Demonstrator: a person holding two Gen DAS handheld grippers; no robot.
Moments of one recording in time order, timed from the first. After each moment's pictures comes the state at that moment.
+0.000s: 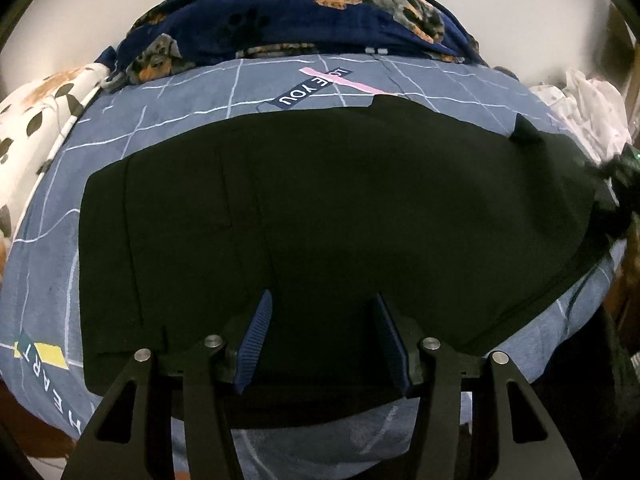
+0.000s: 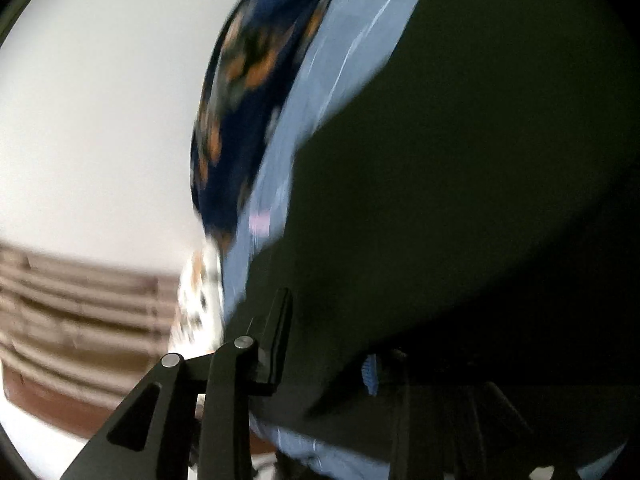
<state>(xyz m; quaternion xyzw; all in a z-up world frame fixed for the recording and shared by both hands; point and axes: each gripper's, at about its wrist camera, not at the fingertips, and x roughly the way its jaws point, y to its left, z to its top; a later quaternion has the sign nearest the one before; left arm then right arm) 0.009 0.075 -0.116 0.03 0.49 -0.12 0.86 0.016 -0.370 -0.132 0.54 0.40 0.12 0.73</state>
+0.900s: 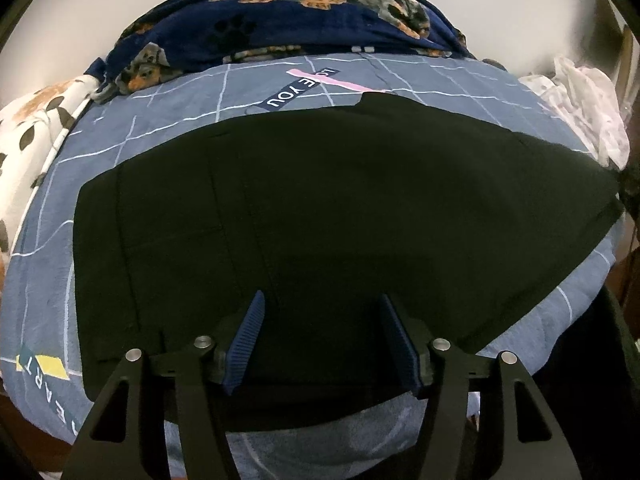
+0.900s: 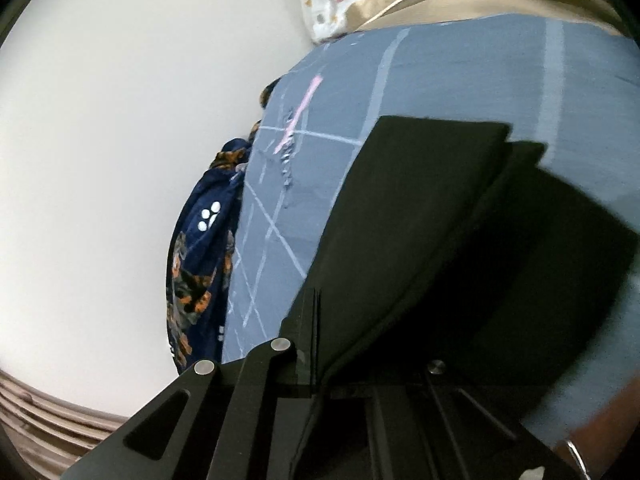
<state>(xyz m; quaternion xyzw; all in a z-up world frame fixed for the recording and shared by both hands) 0.008 0.070 -0.118 0.05 0.49 -0.14 0.86 -0.079 -0.585 -0.123 0.60 0.30 -0.08 0.74</state>
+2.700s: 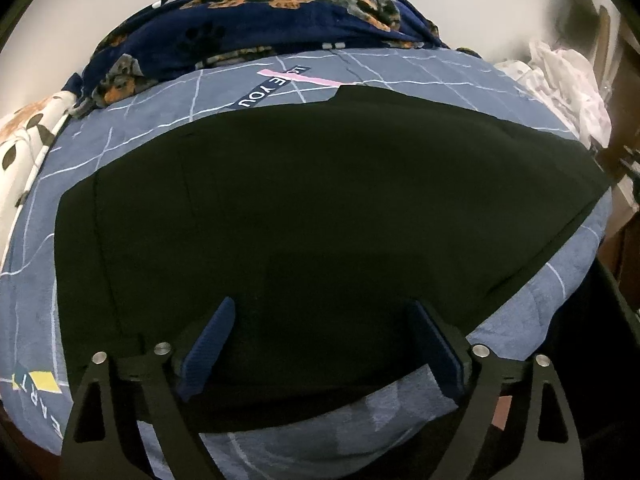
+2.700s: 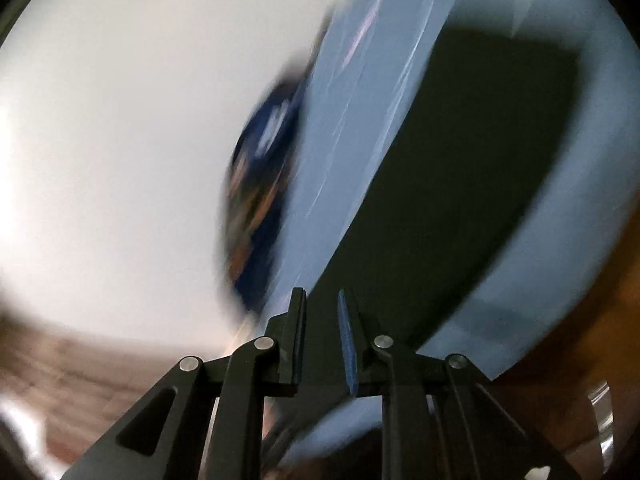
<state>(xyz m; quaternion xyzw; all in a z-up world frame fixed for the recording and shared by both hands) 0.001 0.067 -0.124 0.07 0.48 -0.18 0.86 -0.106 -0.432 -0.090 0.63 0.37 0.16 0.67</state>
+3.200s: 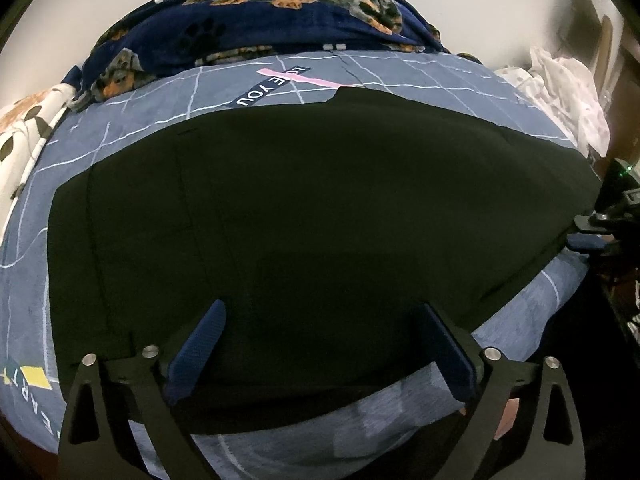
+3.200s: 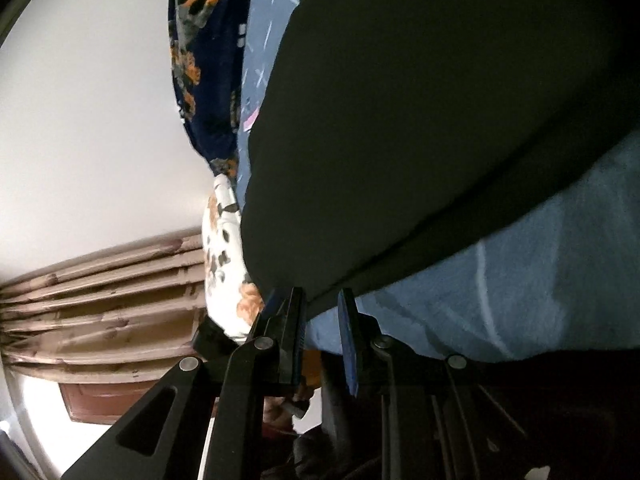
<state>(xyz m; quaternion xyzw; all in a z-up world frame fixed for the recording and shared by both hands) 0.002 0.065 -0.124 0.05 0.48 -0.18 0.86 -0.056 -0.288 -0.156 0.58 0.52 0.19 0.60</state>
